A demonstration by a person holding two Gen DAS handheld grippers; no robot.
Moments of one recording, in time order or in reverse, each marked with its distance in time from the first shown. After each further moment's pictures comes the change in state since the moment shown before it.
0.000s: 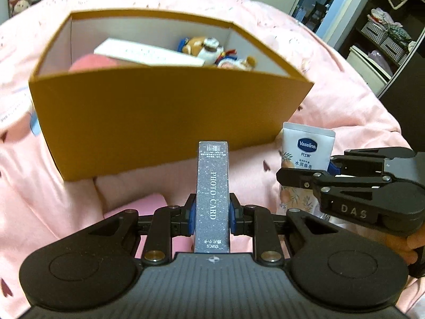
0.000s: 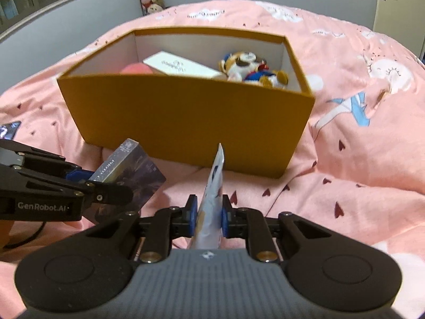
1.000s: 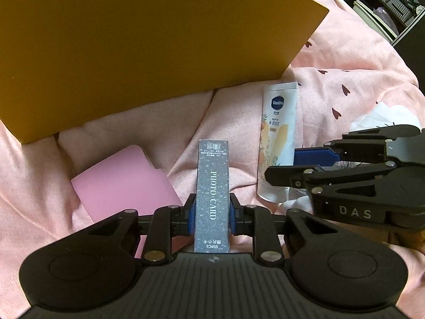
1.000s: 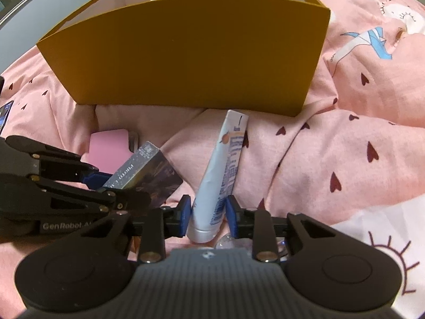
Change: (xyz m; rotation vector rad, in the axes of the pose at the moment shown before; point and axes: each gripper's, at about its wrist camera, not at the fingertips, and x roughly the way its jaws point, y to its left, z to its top) left arm 0.057 -0.008 -0.022 0.018 0.264 -0.009; right arm 0.043 -0.009 -0.024 0.091 0.237 0.063
